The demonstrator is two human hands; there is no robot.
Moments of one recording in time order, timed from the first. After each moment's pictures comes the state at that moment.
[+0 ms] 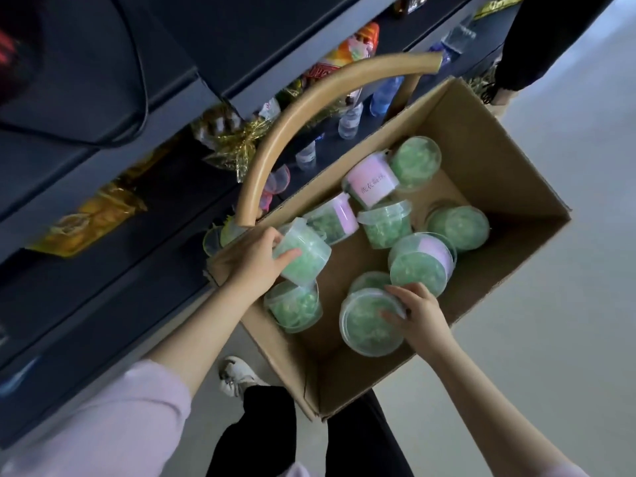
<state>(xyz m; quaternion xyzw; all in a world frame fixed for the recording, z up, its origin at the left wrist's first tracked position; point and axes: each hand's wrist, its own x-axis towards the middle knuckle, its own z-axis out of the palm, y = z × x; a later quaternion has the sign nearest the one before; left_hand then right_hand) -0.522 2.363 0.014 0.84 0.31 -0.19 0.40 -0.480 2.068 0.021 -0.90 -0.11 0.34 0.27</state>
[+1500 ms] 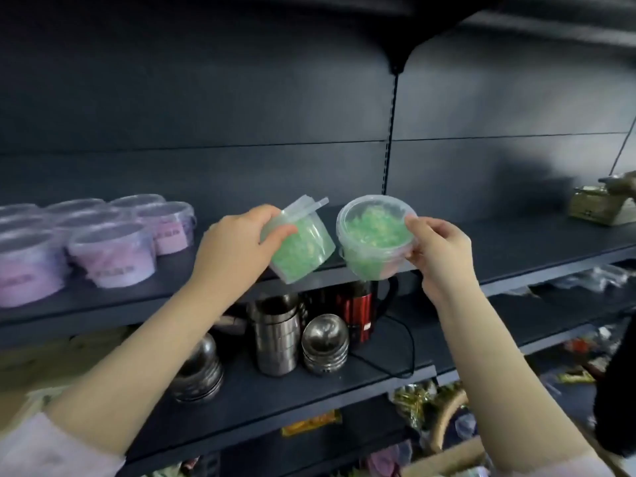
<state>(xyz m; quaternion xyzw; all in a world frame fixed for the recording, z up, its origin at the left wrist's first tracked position) -0.825 2.574 0.594 0.87 0.21 0.44 0.07 -0.617 2.408 0.574 -0.55 -0.21 0.11 0.80</state>
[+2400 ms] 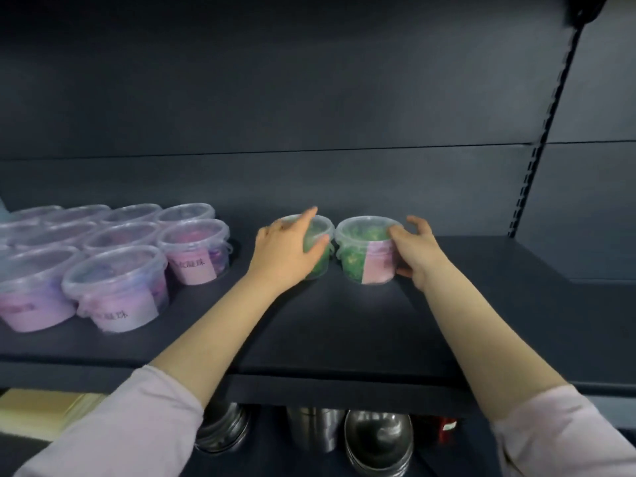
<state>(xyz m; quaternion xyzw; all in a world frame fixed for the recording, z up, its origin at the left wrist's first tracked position) -0.691 2.761 0.563 0.85 0.42 0.31 0.00 -0.483 2.695 0.559 -0.66 -0.29 0.31 0.62</state>
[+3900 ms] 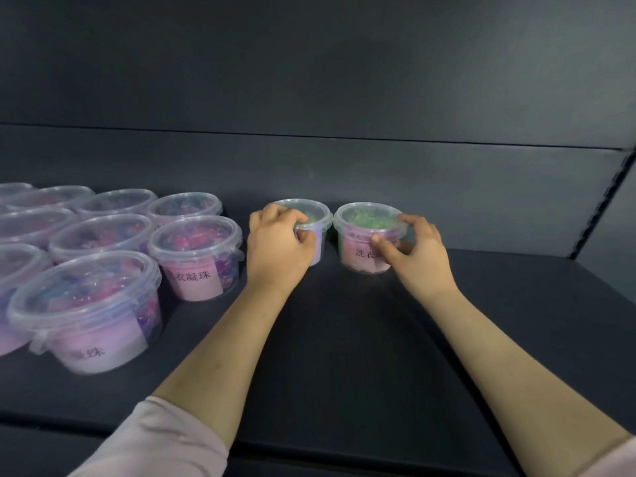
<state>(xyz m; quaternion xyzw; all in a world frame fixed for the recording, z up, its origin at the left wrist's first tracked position) -0.704 2.839 0.545 0.74 0.49 0.45 0.04 -0.511 2.765 0.534 -0.68 -0.51 0.07 0.52</state>
